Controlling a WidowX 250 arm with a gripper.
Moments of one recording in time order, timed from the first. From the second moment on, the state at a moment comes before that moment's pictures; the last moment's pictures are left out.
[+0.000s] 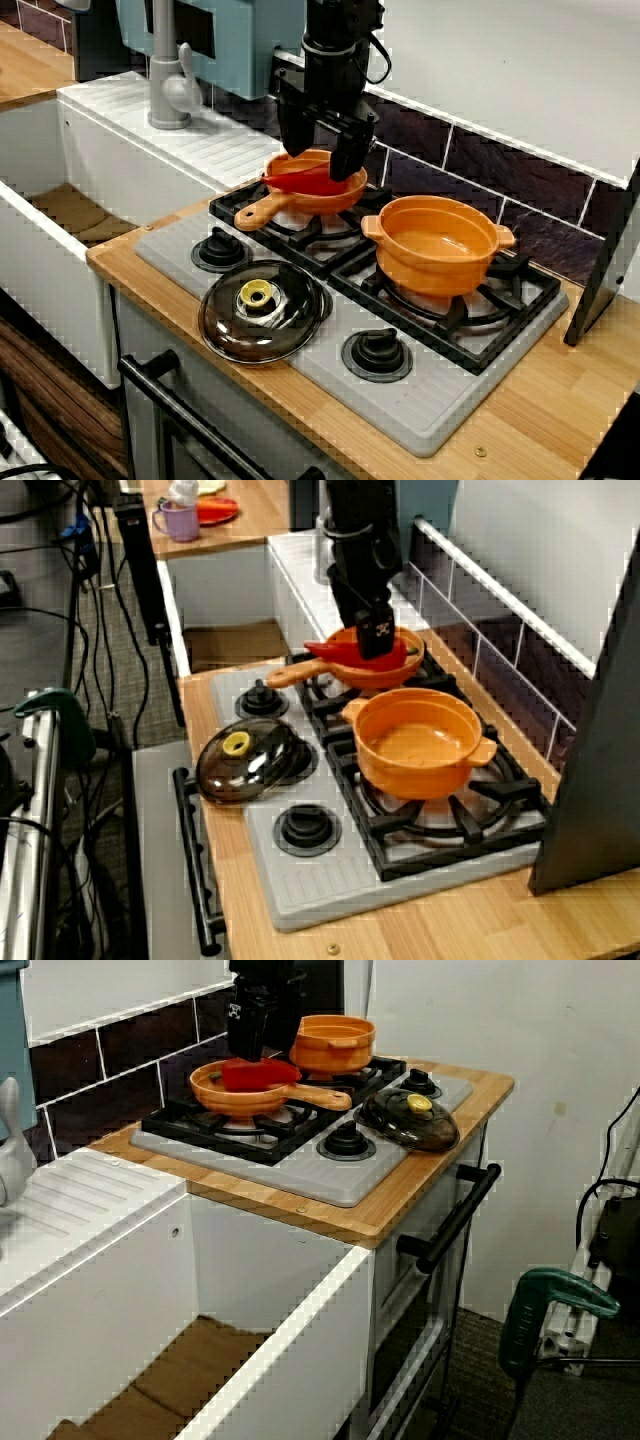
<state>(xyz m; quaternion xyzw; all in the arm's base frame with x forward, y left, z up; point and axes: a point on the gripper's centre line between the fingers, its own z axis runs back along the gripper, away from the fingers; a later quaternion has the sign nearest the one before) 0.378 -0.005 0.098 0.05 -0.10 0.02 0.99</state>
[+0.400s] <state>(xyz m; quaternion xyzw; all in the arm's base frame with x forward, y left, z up) 0.381 -0.005 0.098 0.05 -0.11 0.03 0.99</state>
